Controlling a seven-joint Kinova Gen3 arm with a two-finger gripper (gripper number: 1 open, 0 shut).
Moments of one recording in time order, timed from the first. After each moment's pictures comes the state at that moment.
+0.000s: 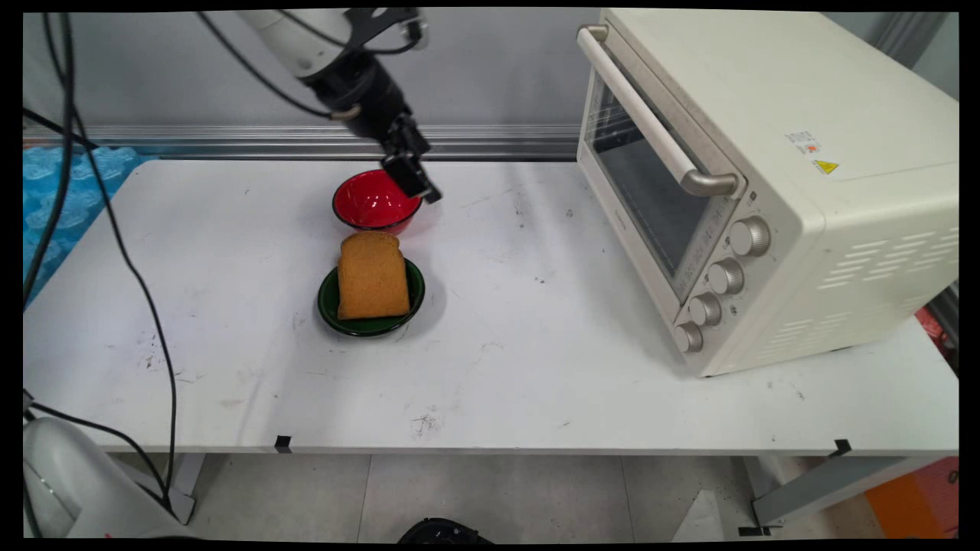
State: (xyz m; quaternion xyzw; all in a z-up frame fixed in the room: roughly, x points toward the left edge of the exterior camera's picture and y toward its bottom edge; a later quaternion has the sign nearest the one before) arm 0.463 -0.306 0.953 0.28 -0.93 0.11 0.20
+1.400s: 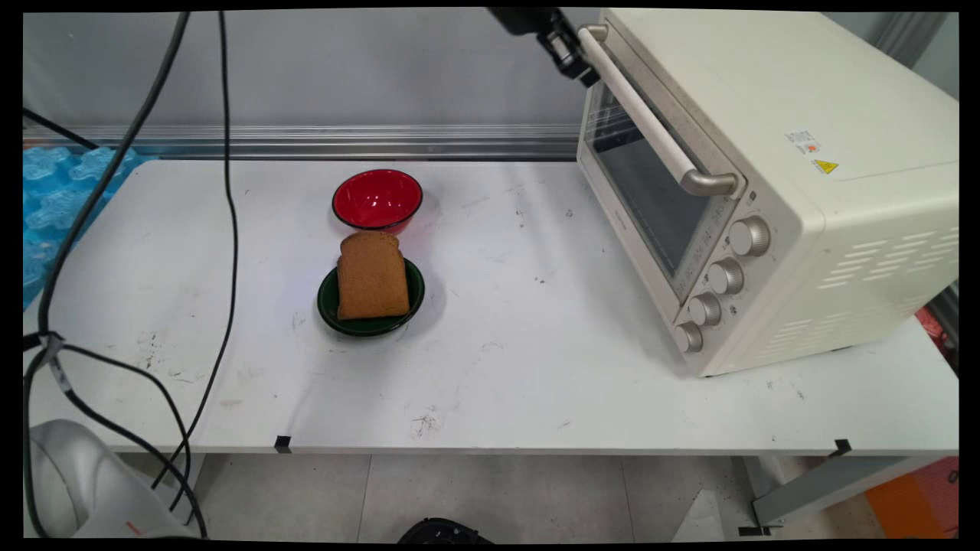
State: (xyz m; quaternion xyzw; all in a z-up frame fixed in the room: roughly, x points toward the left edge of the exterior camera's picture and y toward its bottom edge) arm 0.357 -0.408 1.021 0.25 -0.90 0.14 0.32
